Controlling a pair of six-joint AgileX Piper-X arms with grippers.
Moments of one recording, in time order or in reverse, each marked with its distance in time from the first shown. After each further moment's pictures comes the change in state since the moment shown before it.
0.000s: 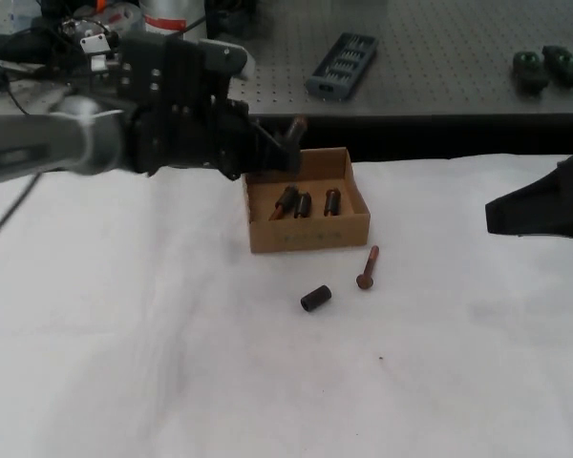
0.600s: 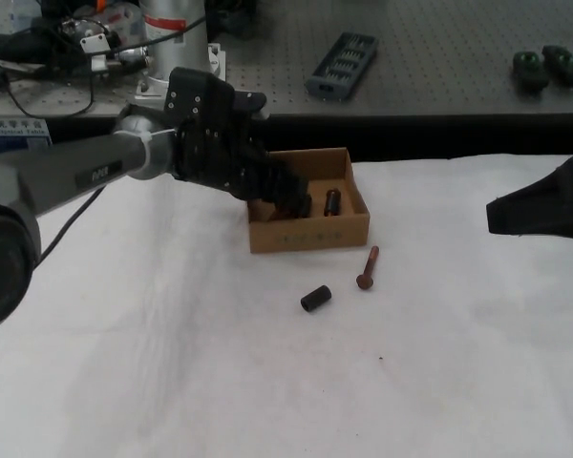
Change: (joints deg) left arm 0.9 19.3 -22.4 13.9 0.3 -0.2; right arm 0.0 0.0 0.0 0.0 0.8 -1.1
